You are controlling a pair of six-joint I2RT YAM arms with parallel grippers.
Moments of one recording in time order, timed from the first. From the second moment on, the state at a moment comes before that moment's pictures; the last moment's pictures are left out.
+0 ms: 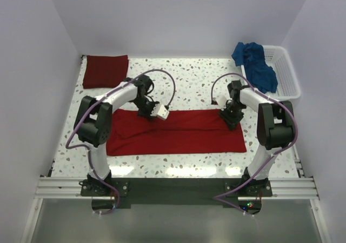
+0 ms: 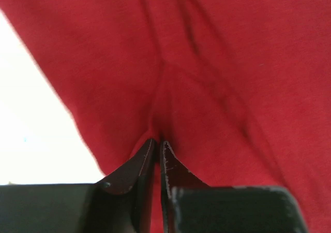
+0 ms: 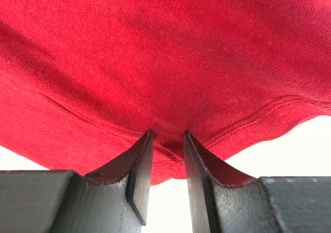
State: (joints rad) left arm -0.38 1.94 1.41 -0.97 0.46 1.53; right arm 0.12 1.84 1.18 -0.90 -0.10 -0.65
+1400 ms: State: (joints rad) left arm -0.52 1.68 1.23 -1.00 0.60 1.29; right arm 0.12 1.79 1.19 -0.94 -0.15 -0.65
